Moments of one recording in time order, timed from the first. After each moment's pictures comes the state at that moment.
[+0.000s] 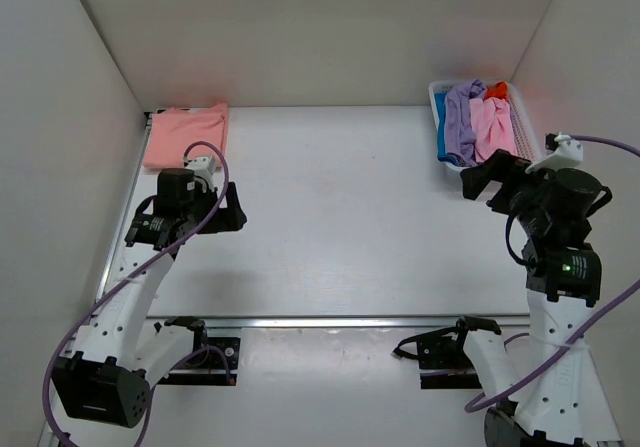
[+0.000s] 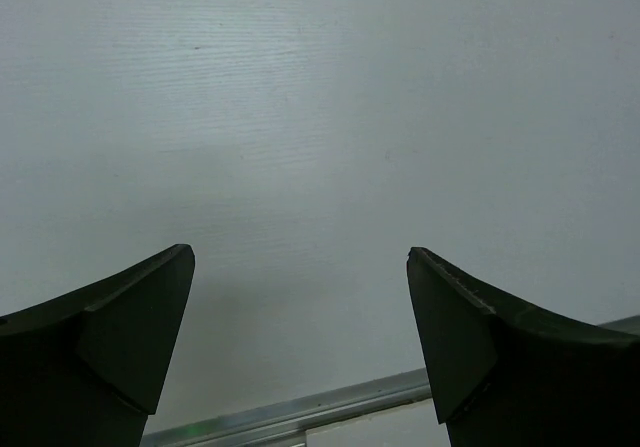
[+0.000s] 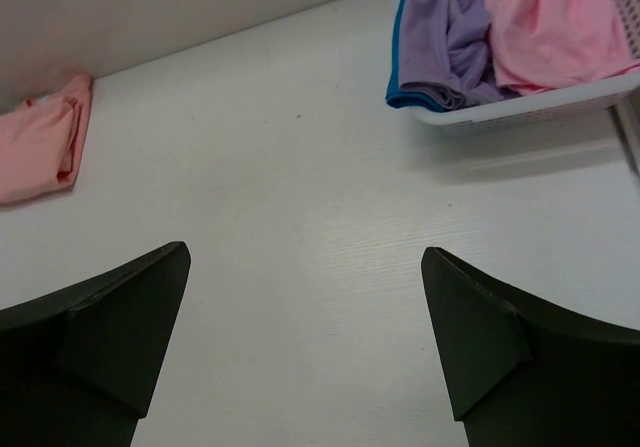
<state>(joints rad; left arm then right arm) -0.16 0.97 0.92 -0.70 0.13 -0.22 -0.17 0.78 1.19 -0.72 -0.27 0.29</state>
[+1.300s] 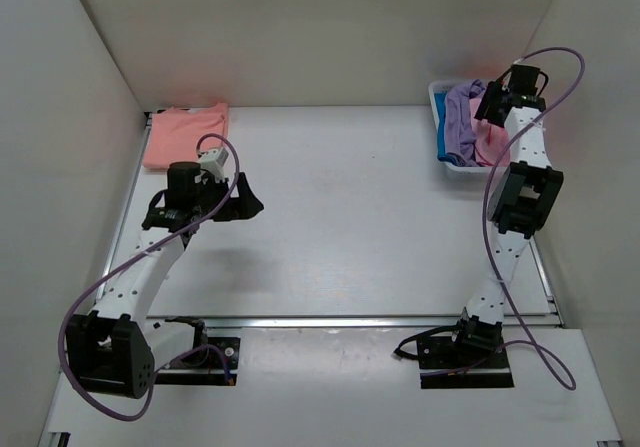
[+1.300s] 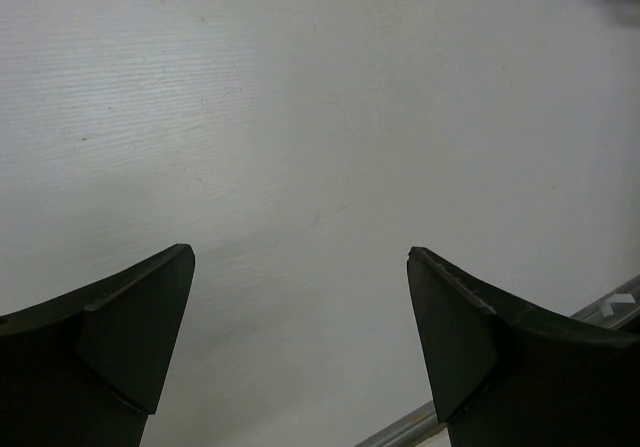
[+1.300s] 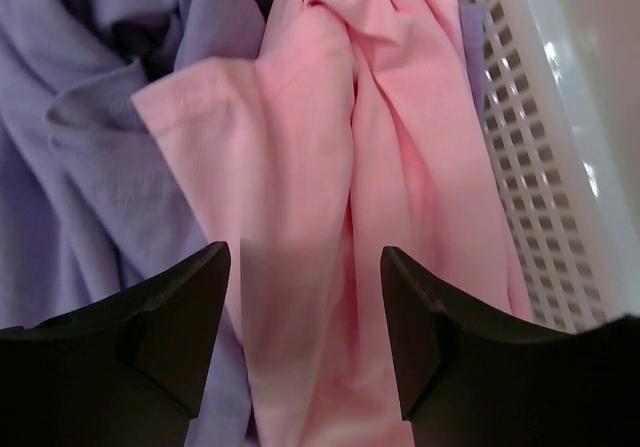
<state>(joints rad) -0.13 1.12 0.82 -0.36 0.38 -0.26 -0.27 2.34 2.23 -0.58 -0.01 0.12</state>
